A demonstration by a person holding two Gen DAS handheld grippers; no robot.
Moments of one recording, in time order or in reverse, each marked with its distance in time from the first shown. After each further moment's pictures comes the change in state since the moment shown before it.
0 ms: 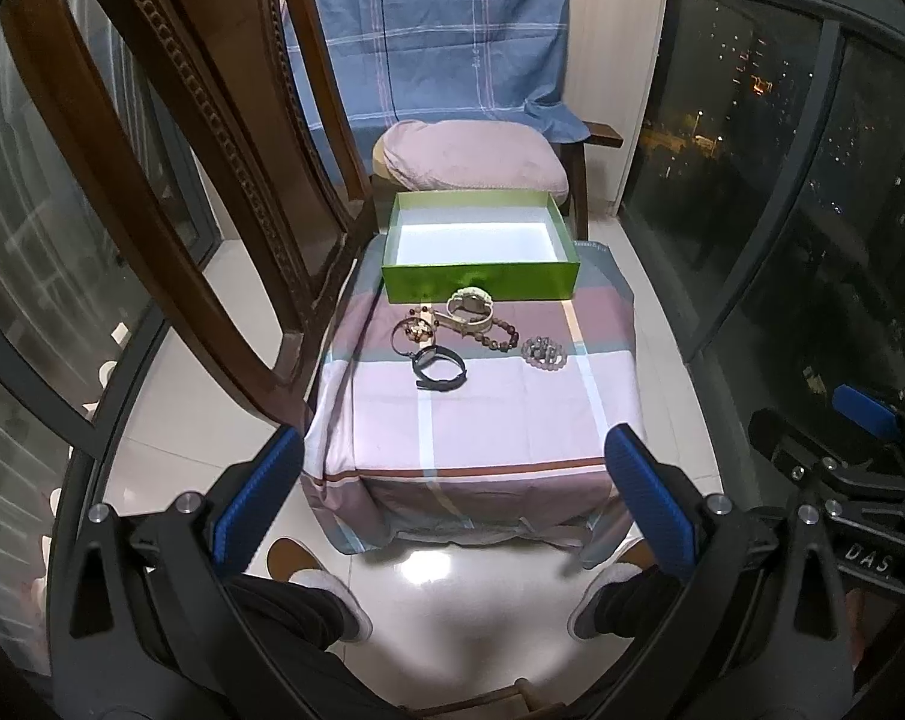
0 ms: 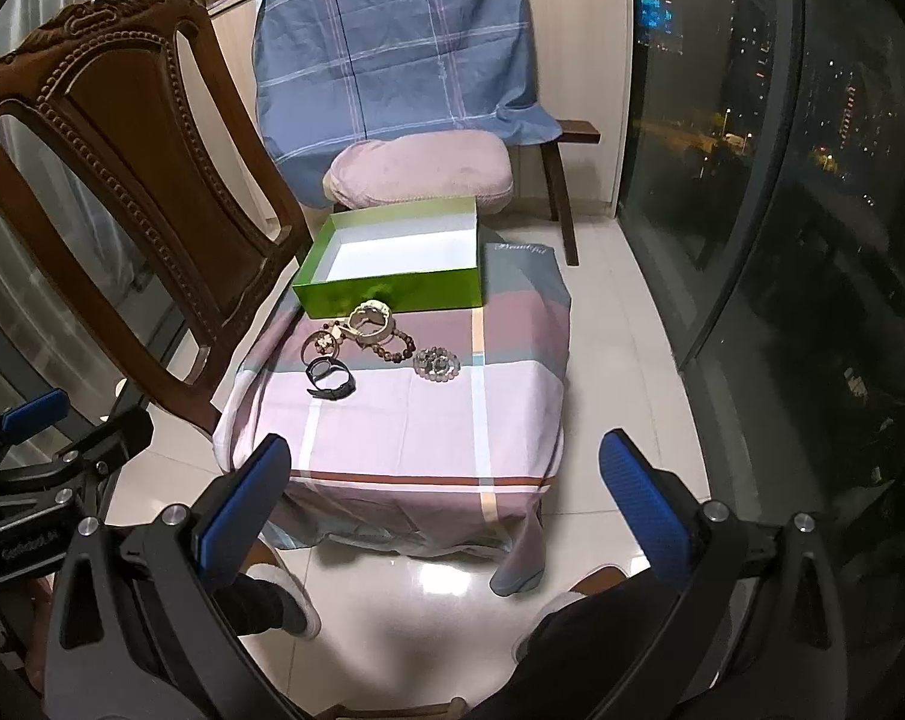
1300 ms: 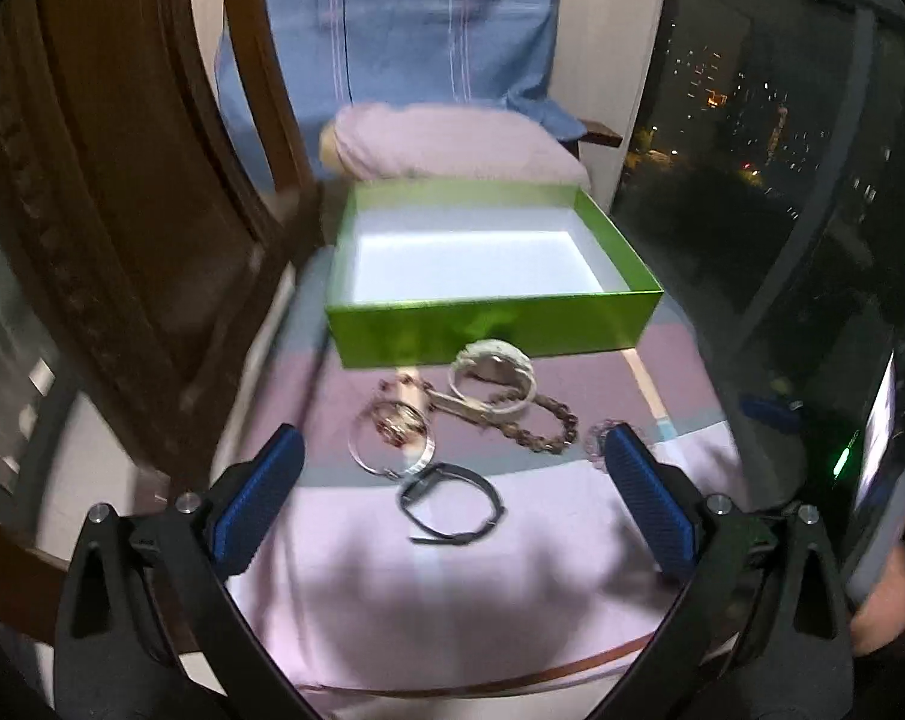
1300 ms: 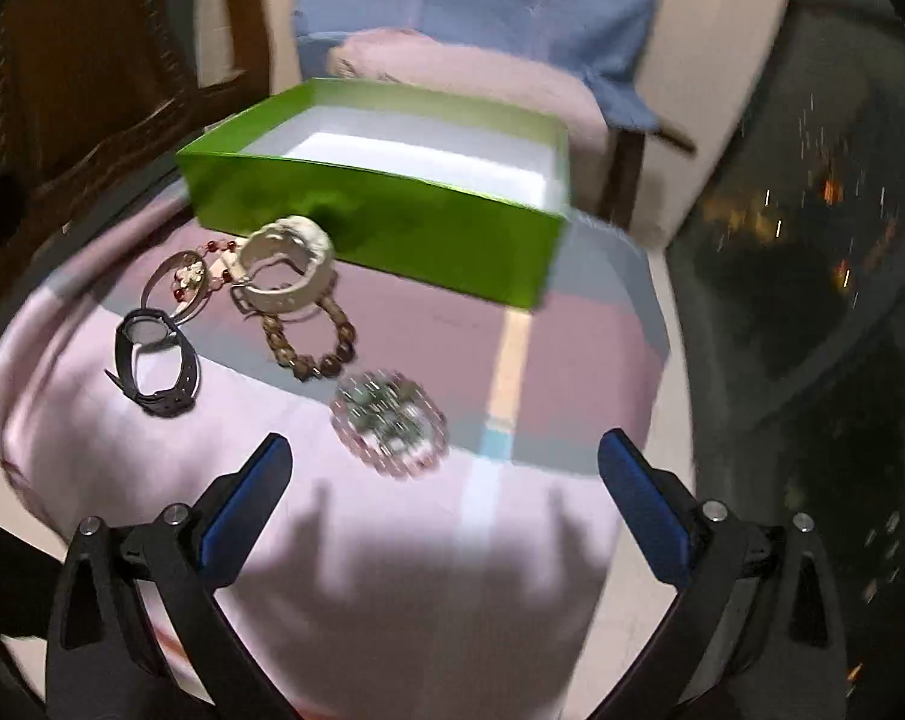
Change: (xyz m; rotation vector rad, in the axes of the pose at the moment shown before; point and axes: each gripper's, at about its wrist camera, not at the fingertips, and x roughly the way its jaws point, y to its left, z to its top) left arm 0.233 0.042 0.053 0.010 -0.046 -0.138; right arm 0.298 0.023 0.017 -0.362 0.037 -0.081
